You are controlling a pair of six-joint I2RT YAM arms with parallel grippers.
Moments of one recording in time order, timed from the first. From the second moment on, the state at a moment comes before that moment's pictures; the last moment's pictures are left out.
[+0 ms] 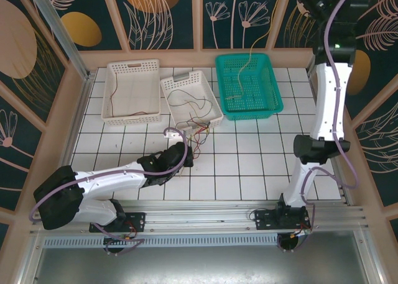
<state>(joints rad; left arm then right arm) -1.02 1.32 0.67 -0.08 -0.42 -0.83 -0.02 1.99 2.66 -0.35 -0.54 0.86</state>
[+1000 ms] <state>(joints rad) -1.02 1.30 0.67 0.03 -0.29 -0.85 0.11 1.88 1.57 -0.29 -0.27 0.65</state>
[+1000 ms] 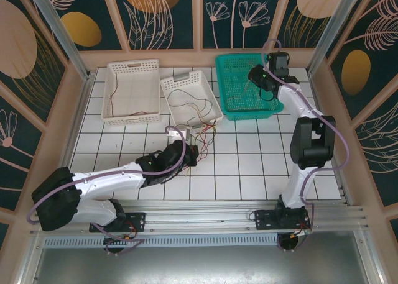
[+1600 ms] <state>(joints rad) -1.01 1.31 0.70 0.06 -0.22 -0.88 0.12 1.61 1.37 -0.25 -0.27 0.65</state>
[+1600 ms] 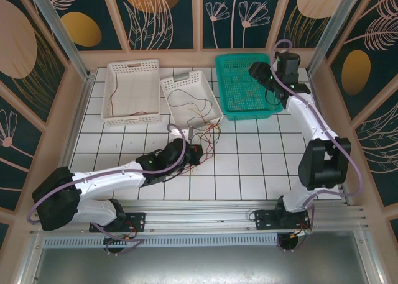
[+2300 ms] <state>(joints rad) -1.01 1.29 0.69 0.15 -0.24 -0.95 0.45 1.00 0.68 0.03 -0.65 0.65</state>
